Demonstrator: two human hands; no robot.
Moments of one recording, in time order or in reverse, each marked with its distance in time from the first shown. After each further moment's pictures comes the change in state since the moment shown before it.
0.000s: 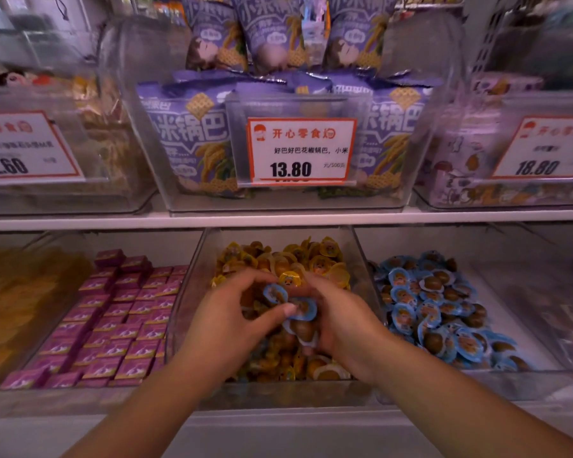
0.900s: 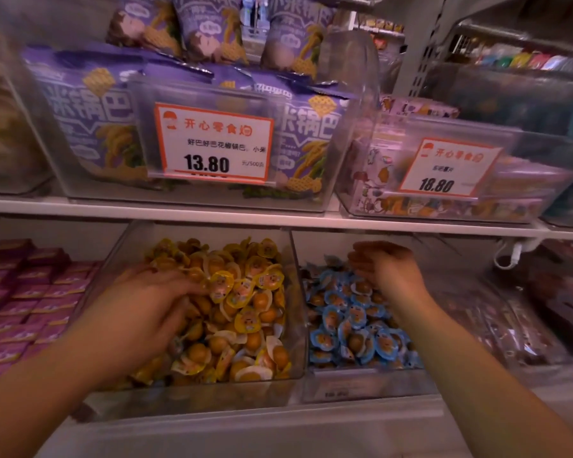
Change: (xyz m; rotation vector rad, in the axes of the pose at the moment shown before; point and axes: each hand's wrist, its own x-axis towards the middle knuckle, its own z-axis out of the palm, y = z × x) left_hand 0.014 -0.001 -0.017 0.468 -0.263 0.200; right_hand -0.003 -0.072 -0.153 -0.273 0.611 -0.453
